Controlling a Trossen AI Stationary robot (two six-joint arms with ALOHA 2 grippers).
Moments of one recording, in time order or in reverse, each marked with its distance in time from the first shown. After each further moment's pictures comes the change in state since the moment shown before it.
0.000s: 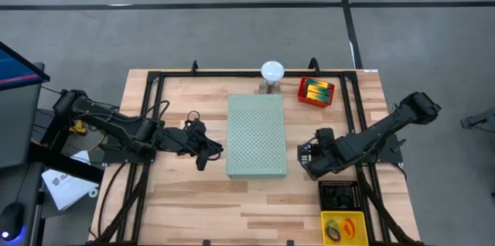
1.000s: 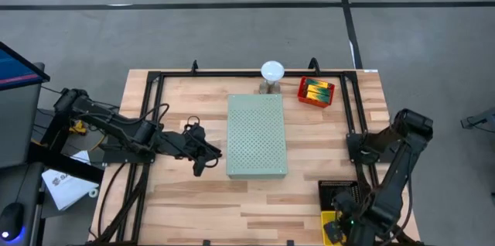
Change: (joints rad) left arm -0.044 0.000 0.000 0.000 0.010 0.052; right arm 0.605 0.235 0.413 0.049 -0.452 0.258
